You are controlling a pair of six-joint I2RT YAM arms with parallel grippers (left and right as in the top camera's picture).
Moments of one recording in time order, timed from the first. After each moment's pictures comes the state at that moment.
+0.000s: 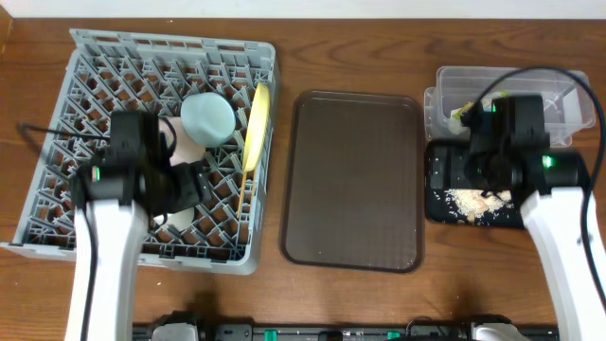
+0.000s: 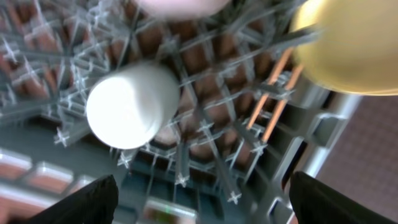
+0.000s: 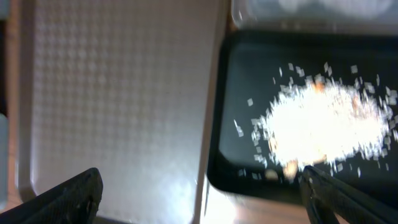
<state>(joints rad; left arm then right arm) 0.06 1.23 1.16 -1.23 0.03 -0.28 0.05 1.30 1.15 -1.00 -0.14 0.11</state>
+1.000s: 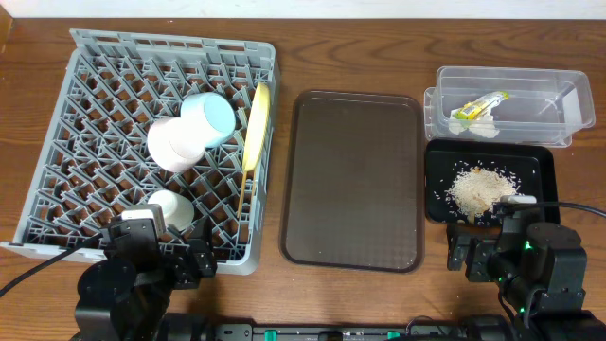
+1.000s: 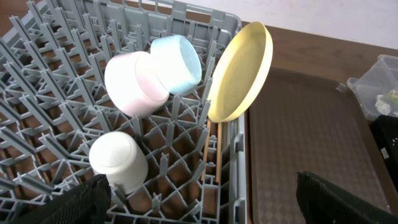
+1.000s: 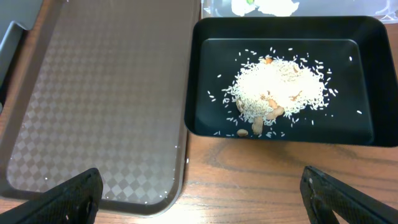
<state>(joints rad) -0.08 0.37 0.87 -1.03 0.03 -0.22 0.05 0.52 0.79 -1.08 -0.05 0.13</state>
